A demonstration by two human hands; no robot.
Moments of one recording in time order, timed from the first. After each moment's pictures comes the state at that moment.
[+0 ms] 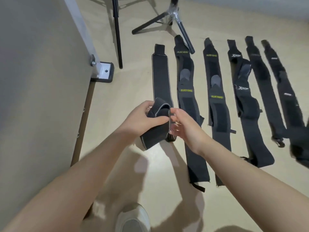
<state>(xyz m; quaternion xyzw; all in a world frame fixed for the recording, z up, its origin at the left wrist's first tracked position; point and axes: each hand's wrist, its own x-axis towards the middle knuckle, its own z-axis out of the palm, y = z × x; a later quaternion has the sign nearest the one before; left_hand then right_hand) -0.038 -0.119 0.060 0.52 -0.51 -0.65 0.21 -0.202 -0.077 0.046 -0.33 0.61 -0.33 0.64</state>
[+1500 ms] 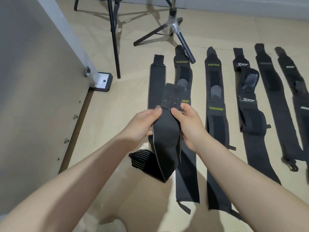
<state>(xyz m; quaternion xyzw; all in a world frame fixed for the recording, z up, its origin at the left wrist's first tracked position) -0.117 -0.130 0.053 0.52 -0.41 -0.70 0.26 -0.262 -0.115 0.056 -0.29 0.58 -0.45 0.62</state>
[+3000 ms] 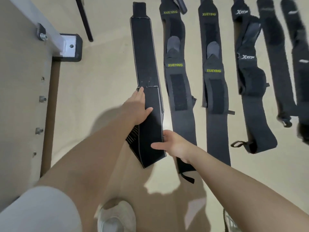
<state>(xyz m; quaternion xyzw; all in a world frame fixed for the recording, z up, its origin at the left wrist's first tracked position) -0.110 -0.161 -0.090 0.52 -0.80 -0.24 -0.18 -0.246 -0.036 -0.045 -0.28 0.61 -0.12 0.73</state>
